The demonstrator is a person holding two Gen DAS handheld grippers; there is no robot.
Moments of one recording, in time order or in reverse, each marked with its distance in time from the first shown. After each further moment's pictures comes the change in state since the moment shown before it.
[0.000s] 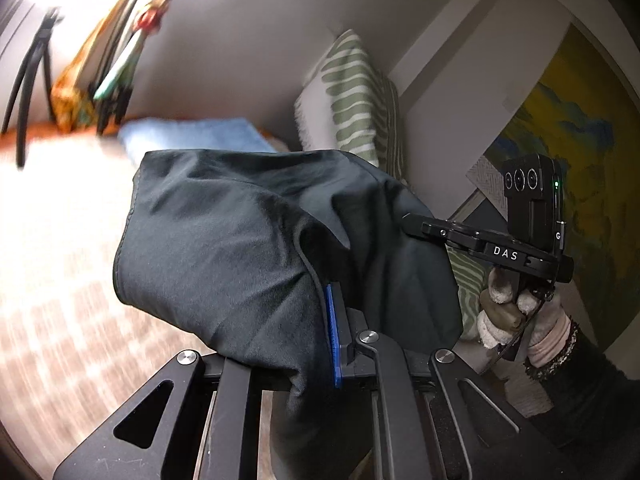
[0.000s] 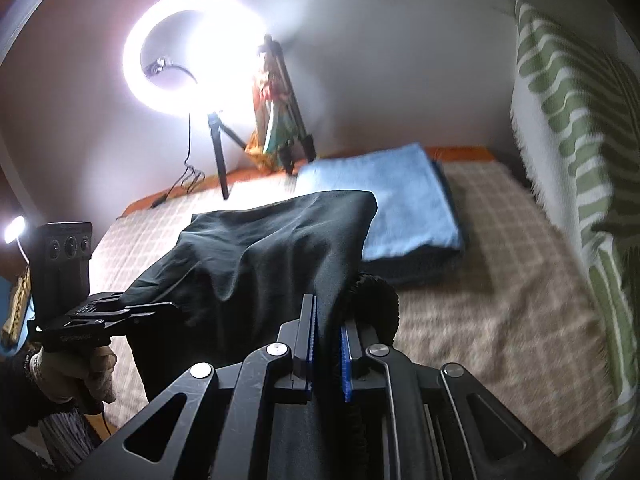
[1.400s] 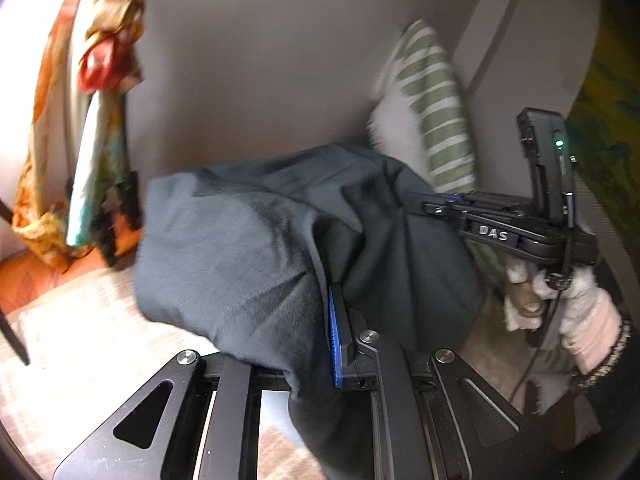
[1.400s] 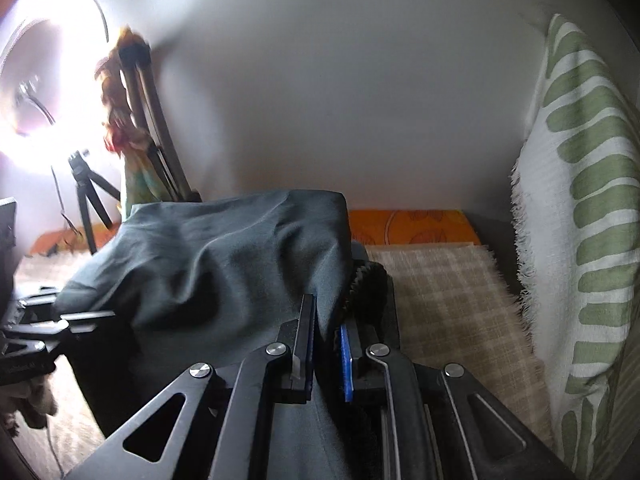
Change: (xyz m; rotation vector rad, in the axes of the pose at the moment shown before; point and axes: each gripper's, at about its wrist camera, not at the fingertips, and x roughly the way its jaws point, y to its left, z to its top) left arm 0.112 0.095 0.141 0.082 0.067 0.234; right arm 0.167 -0.101 0.166 -0.059 0.040 -0.206
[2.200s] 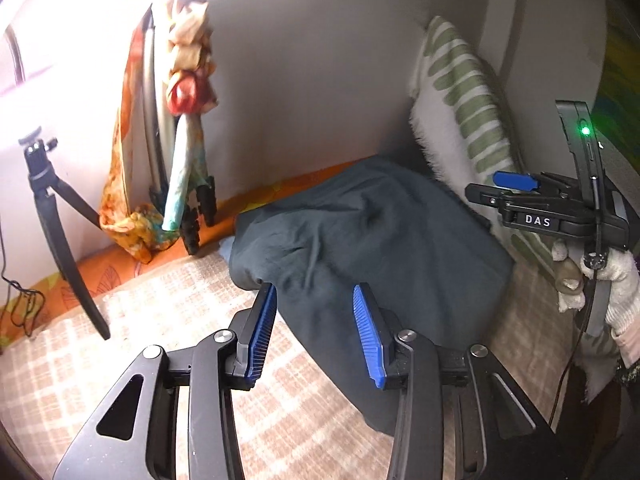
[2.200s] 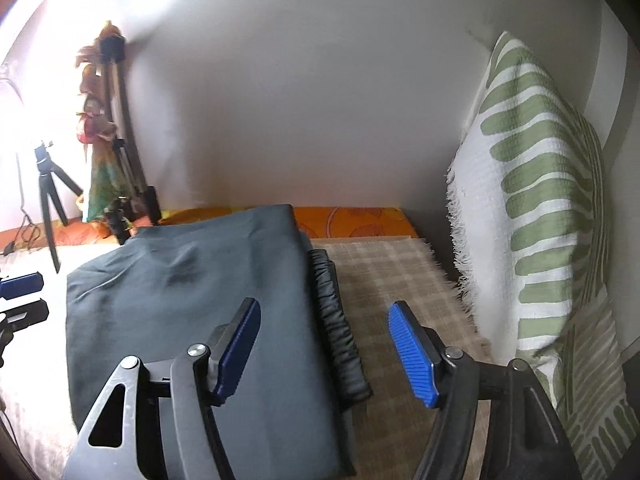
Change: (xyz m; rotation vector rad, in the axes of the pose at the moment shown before) left arm -0.058 -0.016 -0.024 0.077 -0.036 0.216; right arm -0.048 0.003 -0.018 0.027 -0.041 -0.202
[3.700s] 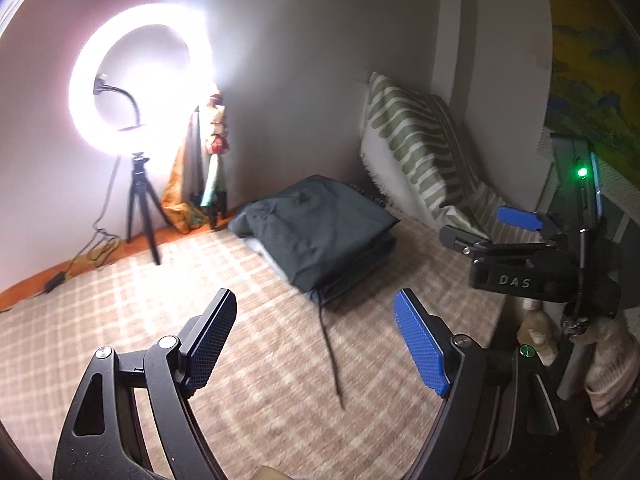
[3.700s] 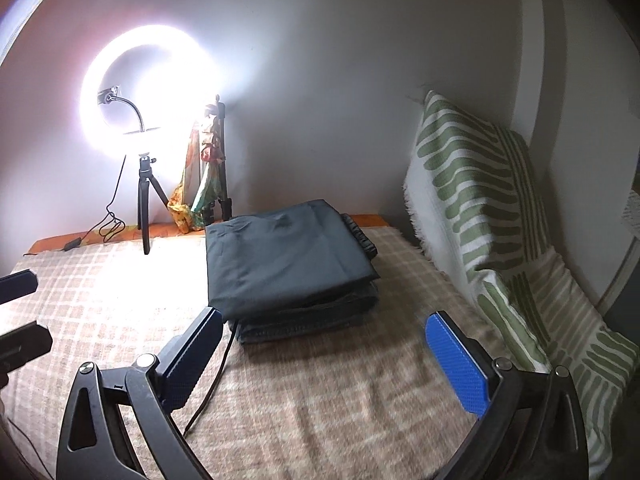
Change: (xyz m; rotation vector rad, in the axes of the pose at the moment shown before) left arm -0.210 -0.091 -0.126 0.024 -0.188 0.057; right arm -0.242 0.112 -0.144 0.107 -0.187 -0.087
